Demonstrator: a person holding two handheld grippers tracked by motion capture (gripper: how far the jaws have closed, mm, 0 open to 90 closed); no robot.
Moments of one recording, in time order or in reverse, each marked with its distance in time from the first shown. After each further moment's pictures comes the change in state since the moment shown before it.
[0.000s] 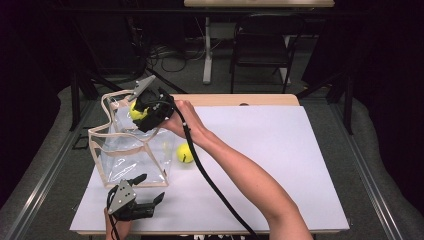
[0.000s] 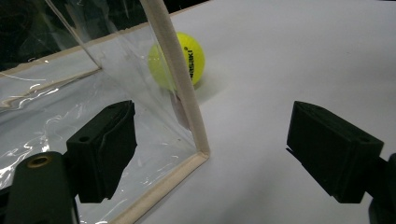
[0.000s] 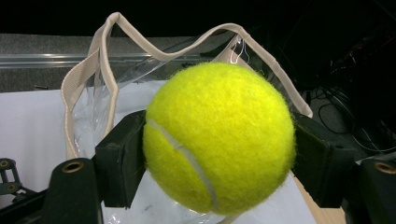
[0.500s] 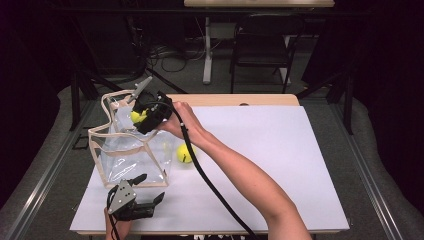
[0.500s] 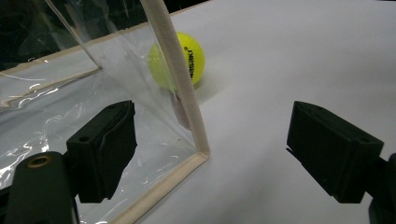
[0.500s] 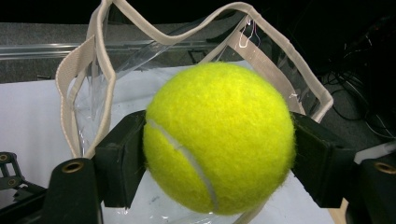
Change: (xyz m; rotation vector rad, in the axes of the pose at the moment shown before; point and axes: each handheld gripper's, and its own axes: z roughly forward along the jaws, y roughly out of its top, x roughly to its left) left arm 0.000 0.000 0.000 -0.001 -0.001 -0.001; right arm 0.000 -0.003 0.013 0.060 0.028 0.023
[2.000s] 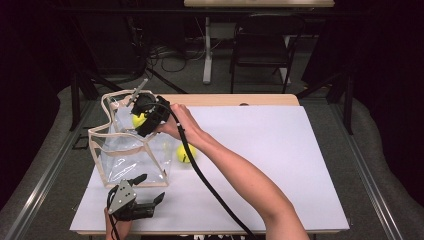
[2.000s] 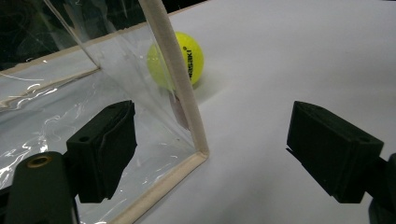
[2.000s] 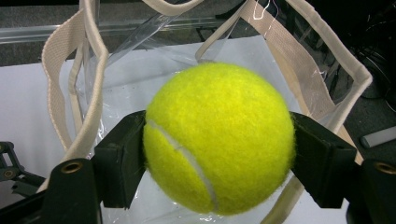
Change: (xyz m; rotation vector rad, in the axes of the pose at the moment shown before) left arm 0.000 0.000 0.000 0.003 -0.004 0.002; right arm -0.001 -0.003 0.019 0.094 0.040 0.026
